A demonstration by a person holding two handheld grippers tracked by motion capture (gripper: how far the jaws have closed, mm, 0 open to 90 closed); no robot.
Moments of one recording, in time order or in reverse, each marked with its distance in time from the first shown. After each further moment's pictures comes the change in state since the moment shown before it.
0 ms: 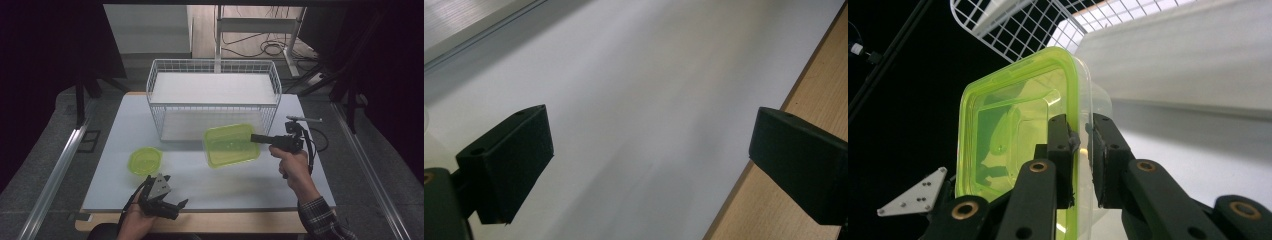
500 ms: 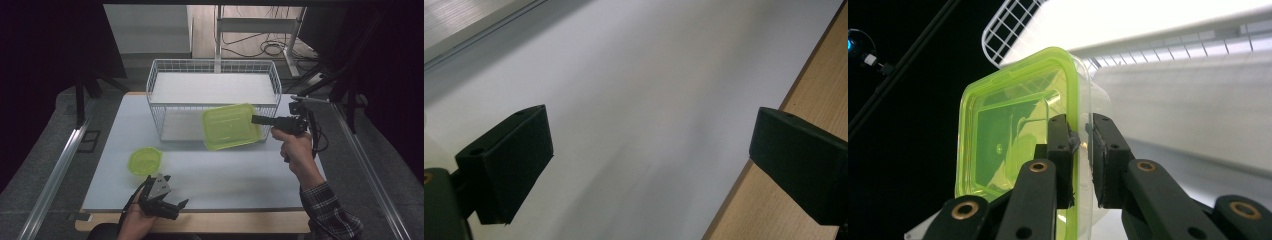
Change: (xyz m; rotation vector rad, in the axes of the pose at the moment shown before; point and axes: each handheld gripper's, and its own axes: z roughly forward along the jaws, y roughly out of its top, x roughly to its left) left arm 0.000 0.000 0.000 -0.002 -0.003 0.003; right arm 0.038 0.045 -0.010 -0.056 -0.001 -0.057
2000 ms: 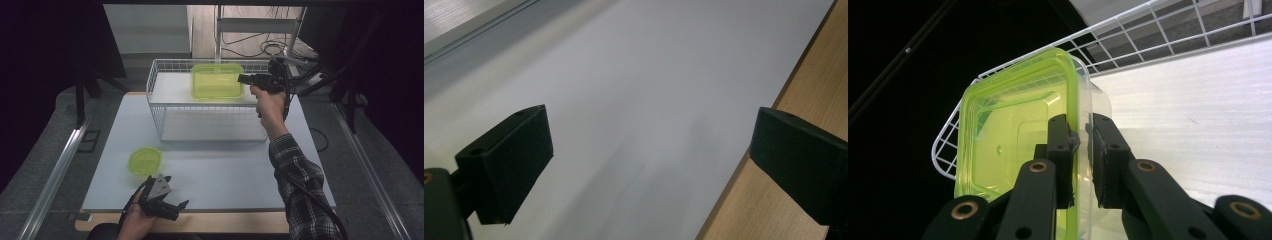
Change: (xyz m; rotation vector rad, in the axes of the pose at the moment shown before) left arm 0.000 0.000 0.000 -0.002 -0.021 -0.001; right arm 0.010 0.092 0.073 -0.138 -0.198 0.058
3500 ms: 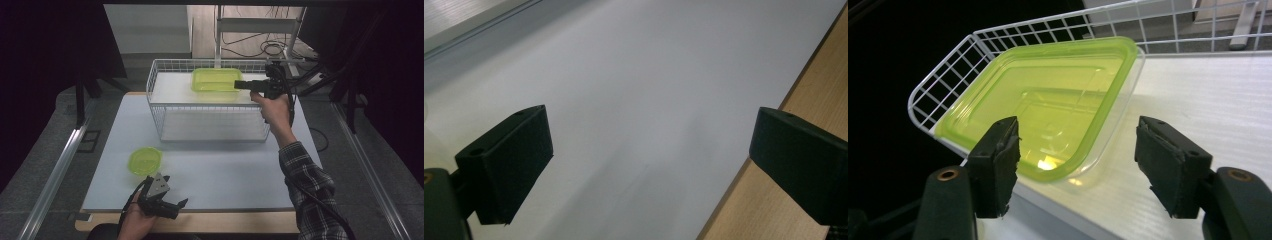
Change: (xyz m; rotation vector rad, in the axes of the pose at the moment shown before) left arm 0.002 0.000 -0.002 -0.008 0.018 -0.043; right arm 0.008 -0.009 -0.012 0.074 -0.030 -0.259
